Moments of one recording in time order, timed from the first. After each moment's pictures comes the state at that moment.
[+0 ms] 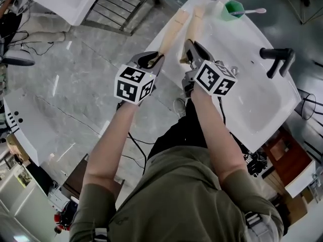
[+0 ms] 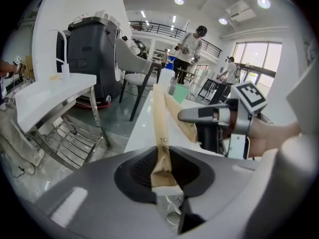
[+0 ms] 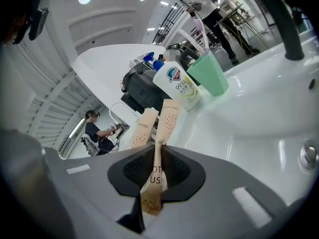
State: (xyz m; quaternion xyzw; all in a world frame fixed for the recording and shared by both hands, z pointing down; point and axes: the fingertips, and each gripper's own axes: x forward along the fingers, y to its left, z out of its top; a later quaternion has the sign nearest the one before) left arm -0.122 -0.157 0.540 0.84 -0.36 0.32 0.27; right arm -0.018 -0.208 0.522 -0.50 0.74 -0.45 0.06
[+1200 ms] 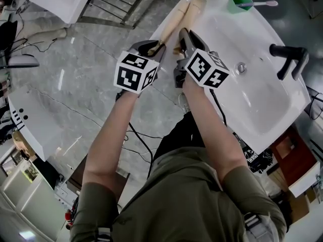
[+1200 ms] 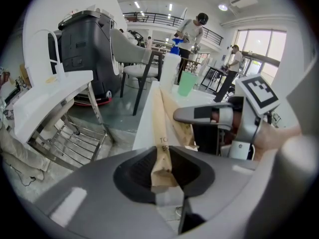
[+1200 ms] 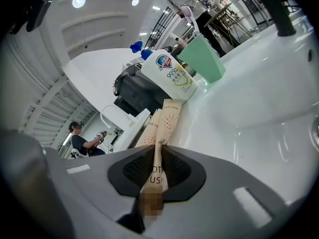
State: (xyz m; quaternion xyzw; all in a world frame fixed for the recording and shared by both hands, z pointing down) left arm -0.122 -0.182 0.568 0.81 -0.35 0.38 0.26; right arm -0.035 -0.230 0.555 -0.53 0.71 -0.47 0.08
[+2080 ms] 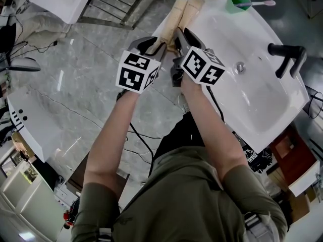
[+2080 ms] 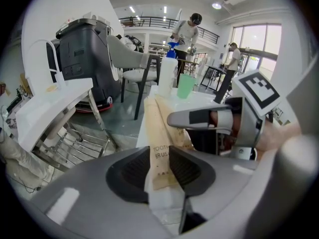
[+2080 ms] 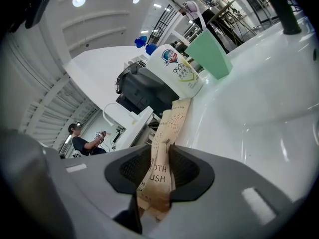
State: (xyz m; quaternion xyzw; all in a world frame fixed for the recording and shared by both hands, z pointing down) left arm -0.119 -0.188 0.561 0.82 -0.36 0.38 0.23; right arm -0.048 -0.232 0.553 -0.52 0.71 -0.47 0.07
